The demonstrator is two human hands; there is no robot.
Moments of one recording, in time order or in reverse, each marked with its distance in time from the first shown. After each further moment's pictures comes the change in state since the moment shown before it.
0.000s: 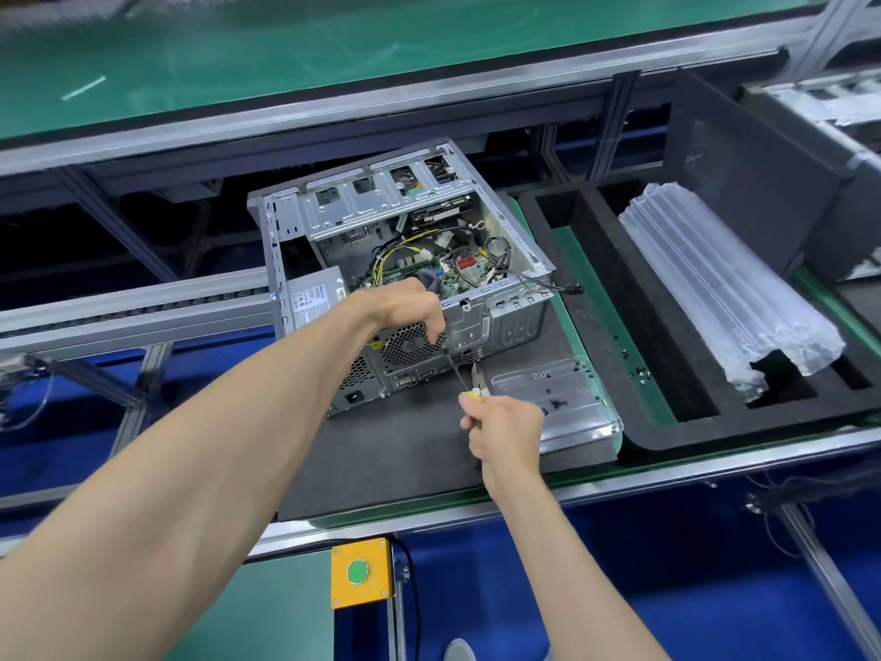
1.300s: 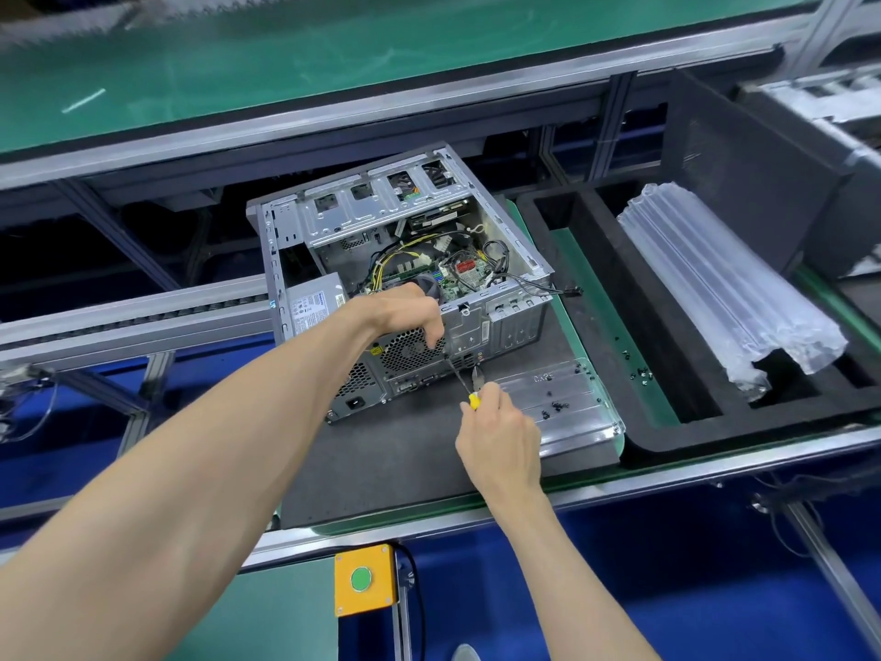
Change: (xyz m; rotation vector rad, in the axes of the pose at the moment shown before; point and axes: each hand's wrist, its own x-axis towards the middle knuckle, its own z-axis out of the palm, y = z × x) left_hand -0.005 0.004 0.000 0.002 -0.018 0.002; right_hand 0.000 0.017 -0.003 -1.208 0.236 -1.017
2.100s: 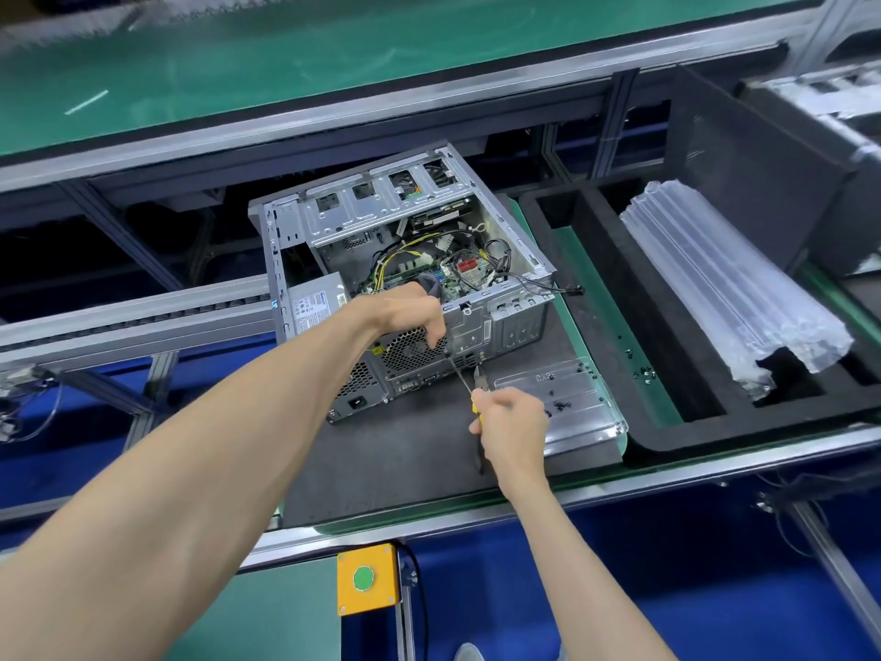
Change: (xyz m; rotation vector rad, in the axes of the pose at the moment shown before) left_hand 0.001 0.001 0.000 0.007 -0.014 0.004; right_hand 0.019 0.006 -0.012 0.794 -0.277 0.746
